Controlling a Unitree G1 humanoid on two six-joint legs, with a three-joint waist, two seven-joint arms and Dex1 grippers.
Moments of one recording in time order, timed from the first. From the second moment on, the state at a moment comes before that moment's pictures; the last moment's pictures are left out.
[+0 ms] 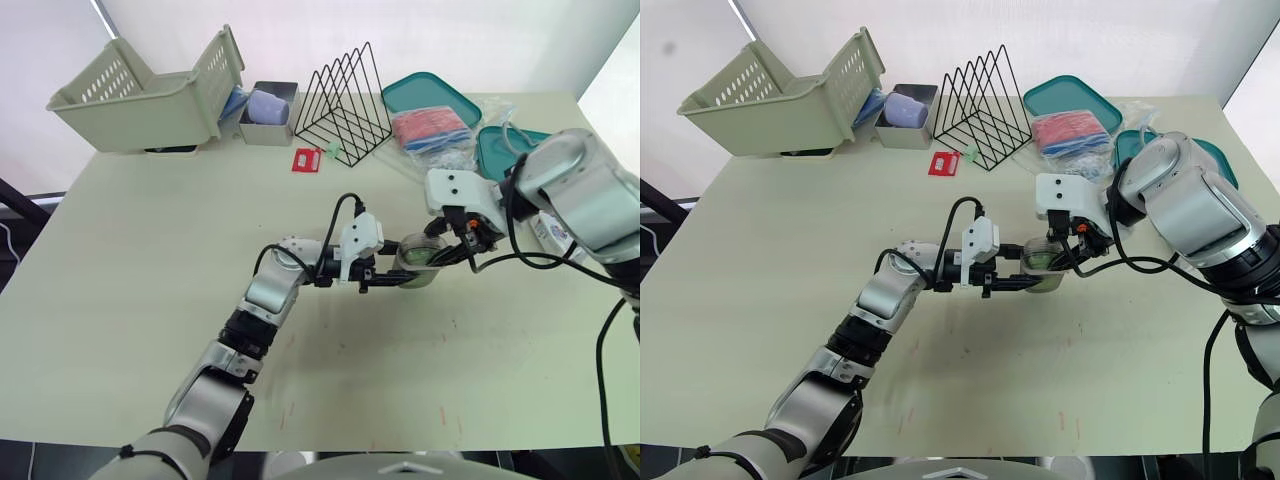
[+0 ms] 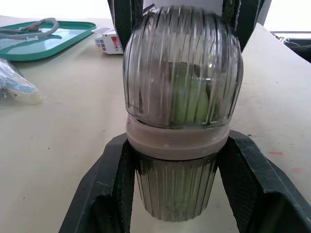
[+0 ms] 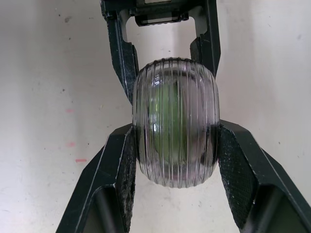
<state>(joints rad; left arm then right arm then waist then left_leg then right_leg) -0.59 0.23 -0.32 0.21 -0.18 0.17 -1.10 -1.02 -0.90 0.55 -0.22 0.11 0.92 1.48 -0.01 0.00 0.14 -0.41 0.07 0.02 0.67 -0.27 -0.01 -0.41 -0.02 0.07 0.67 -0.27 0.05</state>
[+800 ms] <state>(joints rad) -0.58 0.23 -0.31 0.21 -0.18 0.19 -1.09 -0.98 -0.86 0.53 -0.21 0.06 0.90 1.47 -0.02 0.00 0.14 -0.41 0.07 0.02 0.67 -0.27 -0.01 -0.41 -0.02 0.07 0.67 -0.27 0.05</state>
